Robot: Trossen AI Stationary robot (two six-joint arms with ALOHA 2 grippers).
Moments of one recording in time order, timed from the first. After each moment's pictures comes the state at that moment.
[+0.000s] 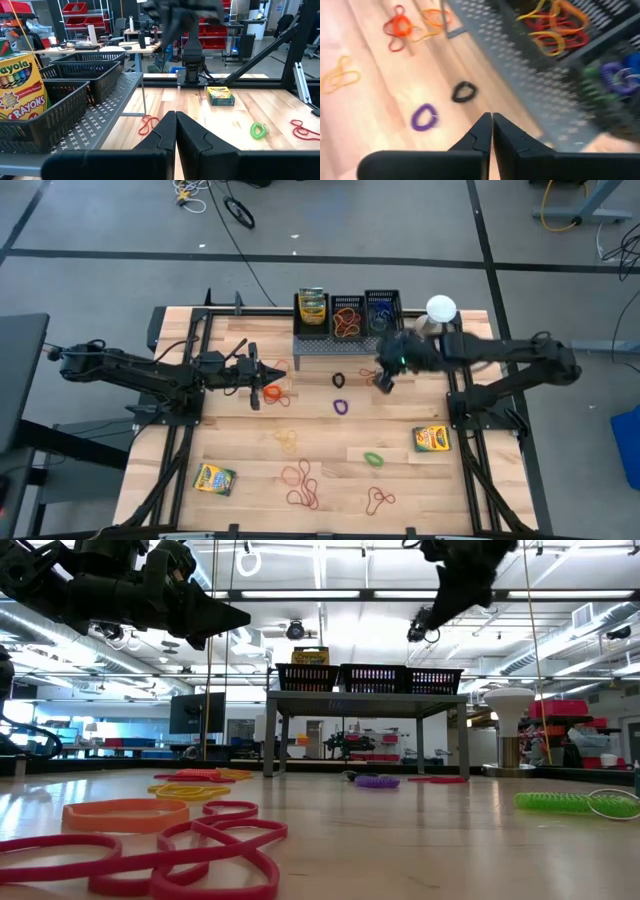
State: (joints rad) left arm 0.06 0.97 0.26 0.71 -0.09 0.07; right arm -0.03 1.25 1.17 -0.87 0.35 0.38
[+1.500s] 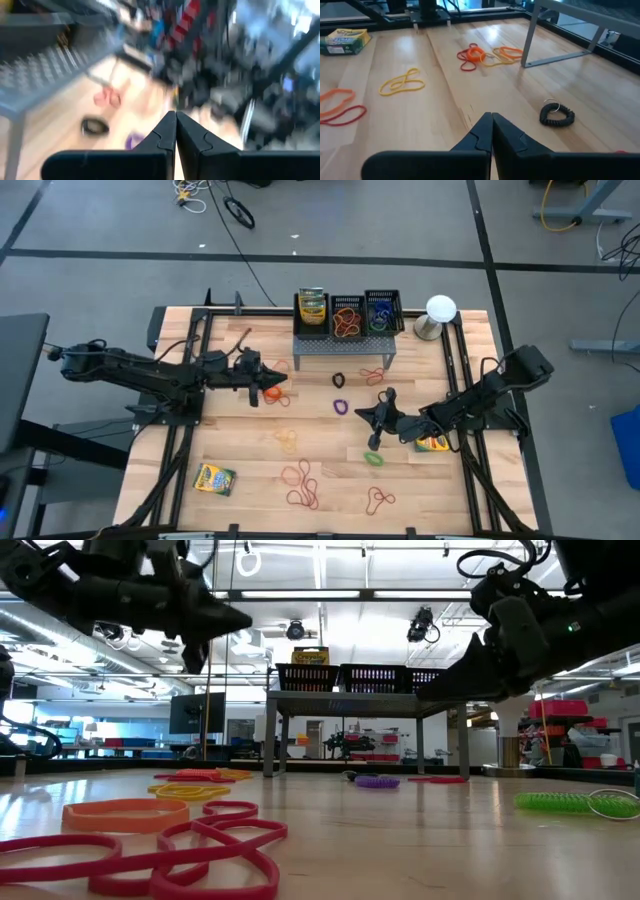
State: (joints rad) left arm 0.07 1.00 0.28 0.65 0.00 -0.45; right arm 0.43 1.54 0.41 0.70 0.73 0.30
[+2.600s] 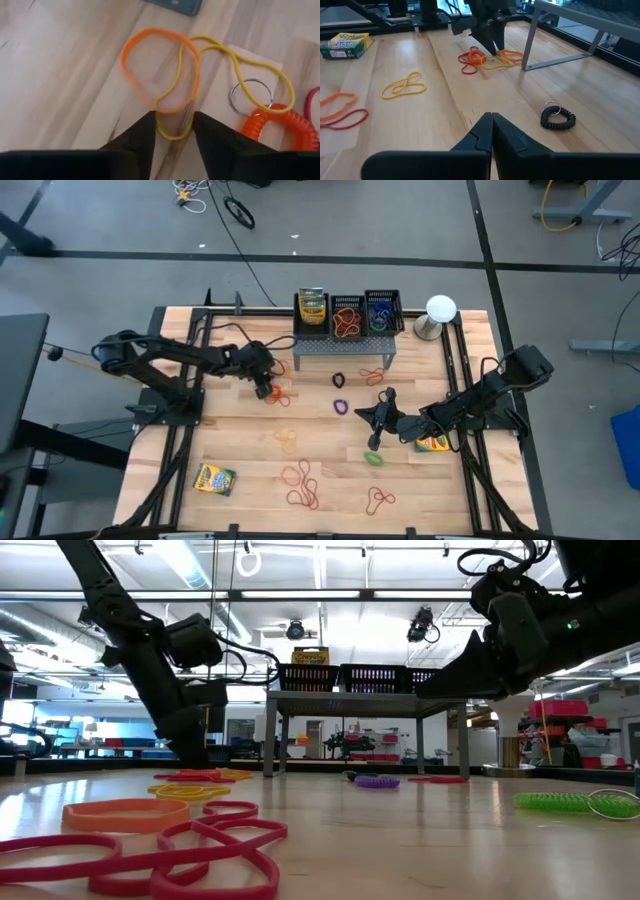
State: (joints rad) left arm 0.39 1.45 0.44 0.02 -0.08 0.00; right arm 0.43 1.54 0.41 0.71 0.73 0.29
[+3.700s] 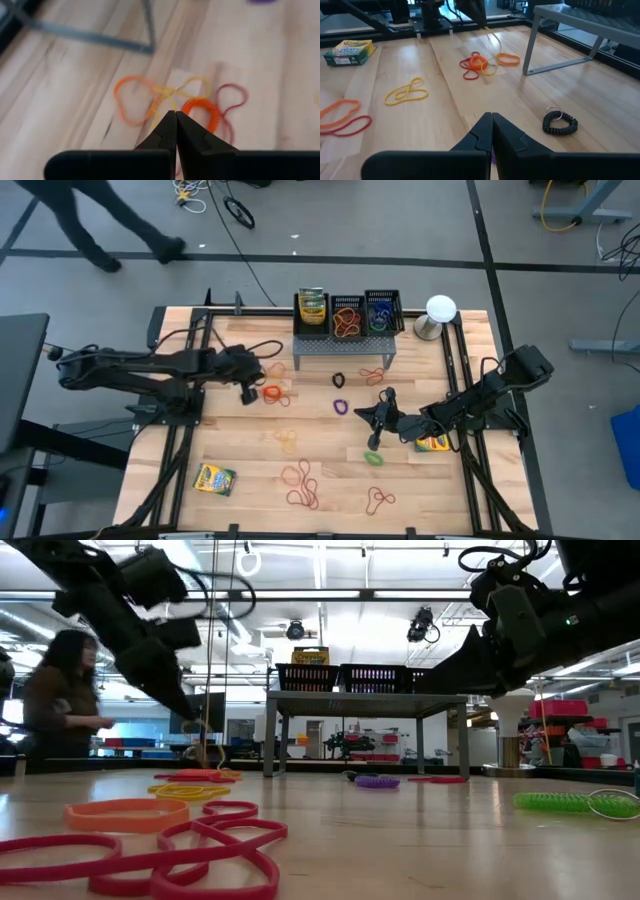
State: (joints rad) left arm 0.21 0.95 0.44 -0.29 -0.17 -0.02; right arm 0.43 1.54 0.41 0.75 0.73 0.28
